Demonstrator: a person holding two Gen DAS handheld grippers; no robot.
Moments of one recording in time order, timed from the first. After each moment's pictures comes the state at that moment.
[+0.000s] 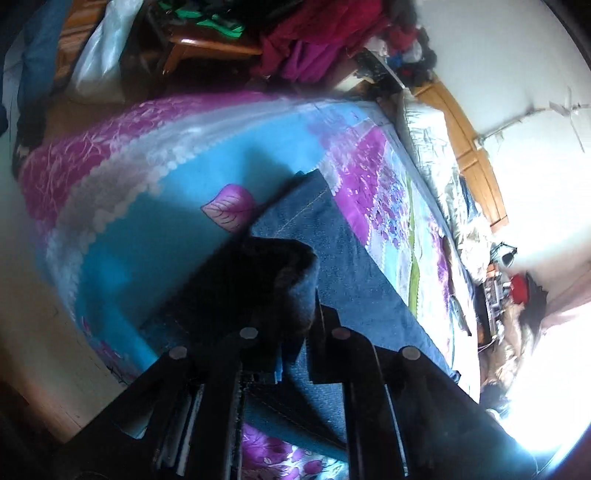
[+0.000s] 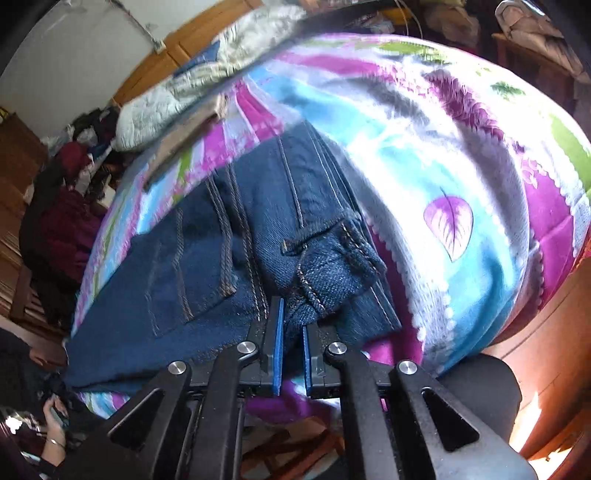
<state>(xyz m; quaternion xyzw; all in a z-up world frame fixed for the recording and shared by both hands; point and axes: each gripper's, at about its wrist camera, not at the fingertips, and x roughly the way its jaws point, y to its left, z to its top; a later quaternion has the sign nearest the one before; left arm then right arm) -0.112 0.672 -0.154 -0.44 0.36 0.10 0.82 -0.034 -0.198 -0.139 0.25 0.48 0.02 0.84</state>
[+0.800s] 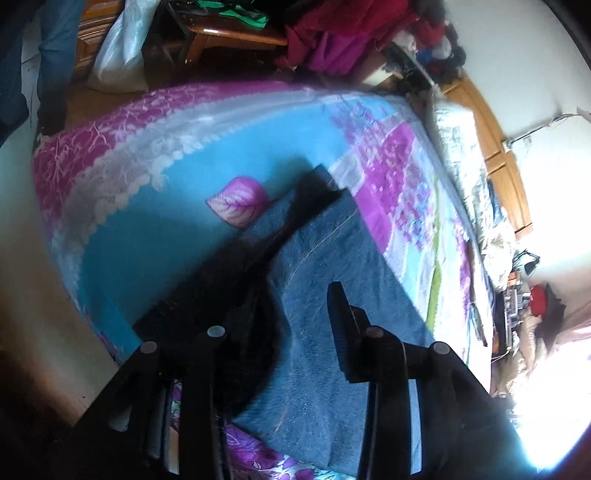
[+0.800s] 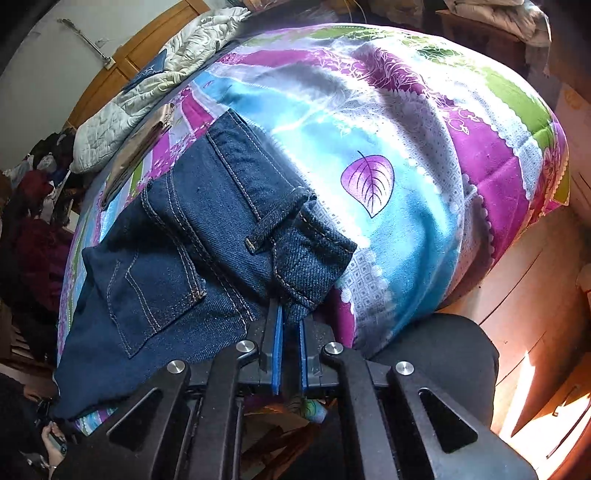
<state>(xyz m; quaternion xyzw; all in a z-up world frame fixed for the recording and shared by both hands) -0.096 0.665 -0.160 -0.44 0.39 0.14 0.79 -0.069 -0.226 -0.140 0.28 0.48 -0.07 0.83</state>
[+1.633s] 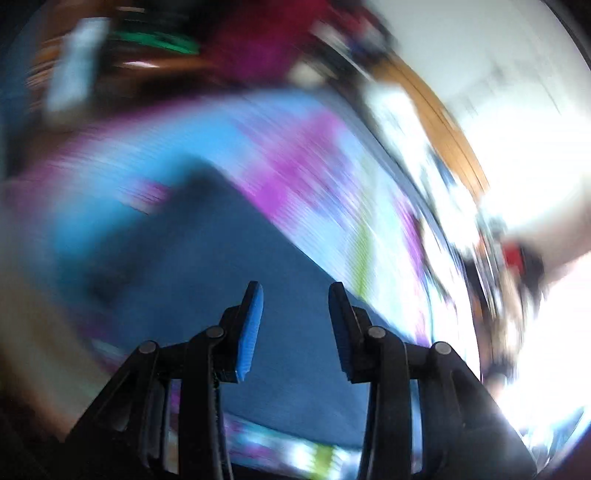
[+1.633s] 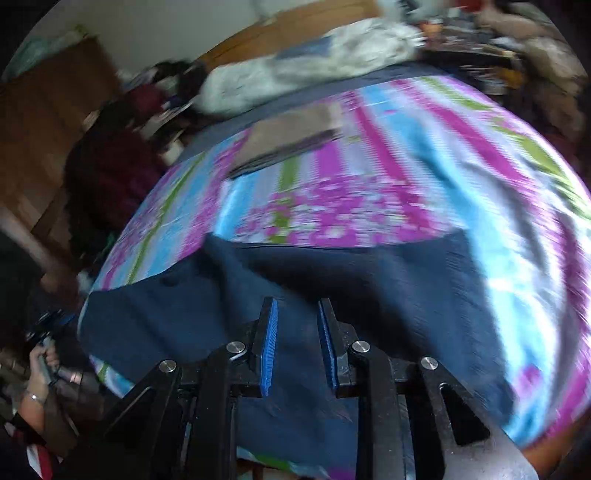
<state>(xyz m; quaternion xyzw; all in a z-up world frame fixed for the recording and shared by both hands) -0.098 0.571 -0.091 -0.37 0.37 0.02 0.85 0.062 -0.105 -0.055 0.13 0.46 0.20 0.86</state>
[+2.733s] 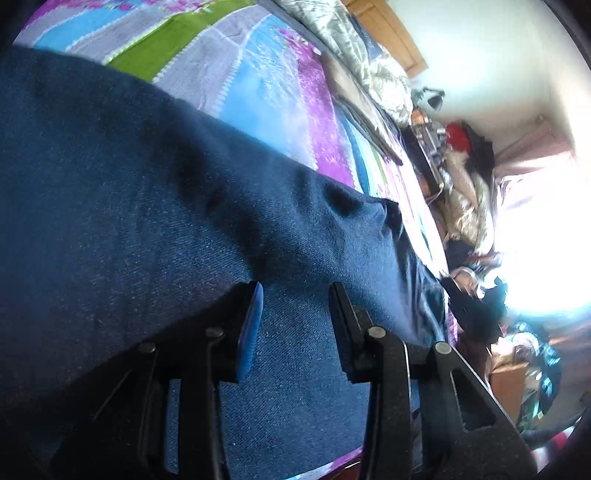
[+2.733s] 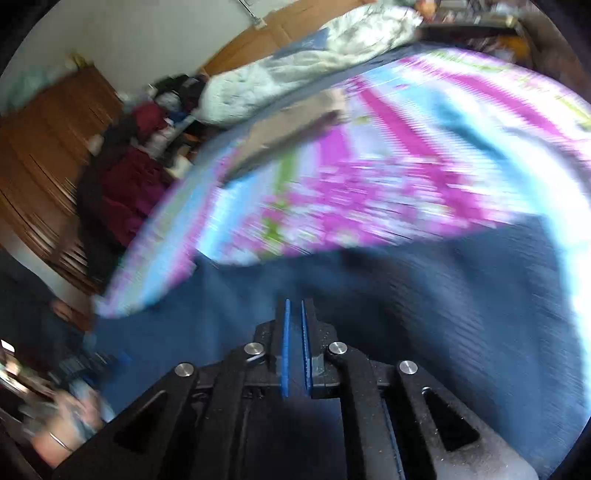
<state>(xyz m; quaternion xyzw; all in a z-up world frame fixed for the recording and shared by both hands) -0.010 0.353 -0.174 -0.34 0.47 -0.18 0.79 0.057 -0.176 -0.142 0.16 0.43 0.16 0.88</state>
